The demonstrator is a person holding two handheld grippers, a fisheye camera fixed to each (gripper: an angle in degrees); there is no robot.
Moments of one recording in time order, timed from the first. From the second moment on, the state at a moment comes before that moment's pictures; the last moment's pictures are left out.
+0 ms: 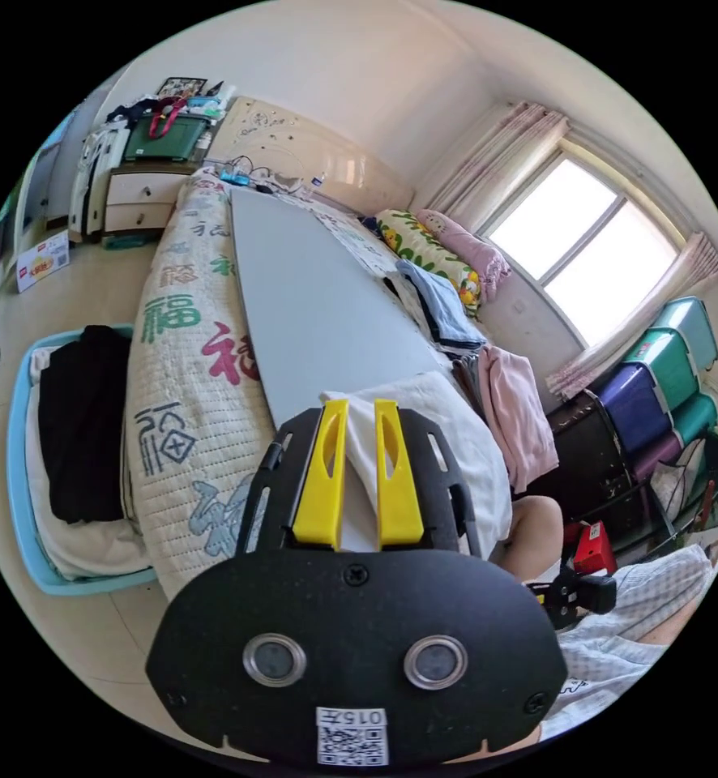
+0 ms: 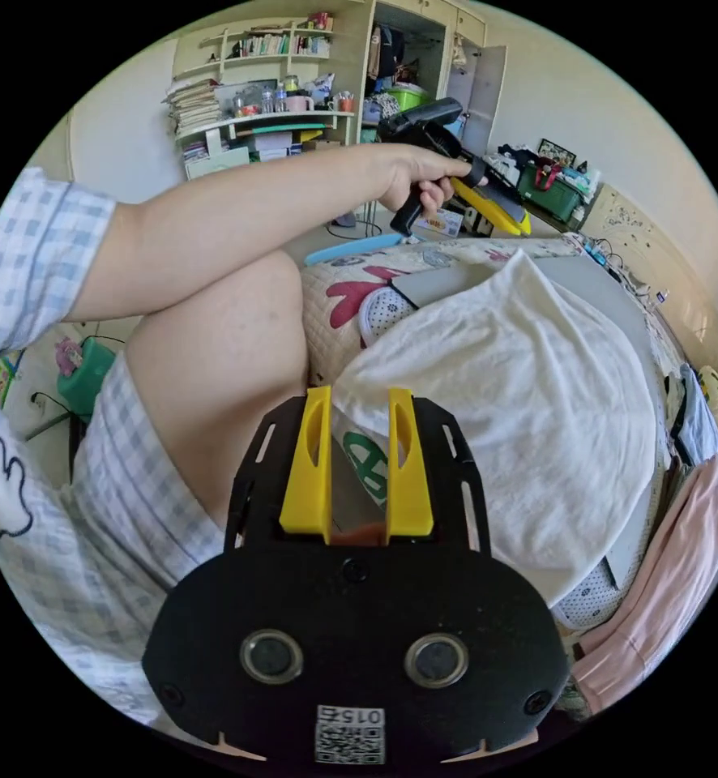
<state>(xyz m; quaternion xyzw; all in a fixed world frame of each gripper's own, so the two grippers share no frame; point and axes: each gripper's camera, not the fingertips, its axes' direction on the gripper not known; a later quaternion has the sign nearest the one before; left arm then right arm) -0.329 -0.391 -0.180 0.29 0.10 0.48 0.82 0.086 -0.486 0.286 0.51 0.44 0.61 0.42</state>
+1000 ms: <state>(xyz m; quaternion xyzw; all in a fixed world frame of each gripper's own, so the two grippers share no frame) -0.332 -0.431 -0.228 0.27 0.17 0.41 0.85 0.080 -0.108 0.525 0.65 0.30 0.66 0.21</state>
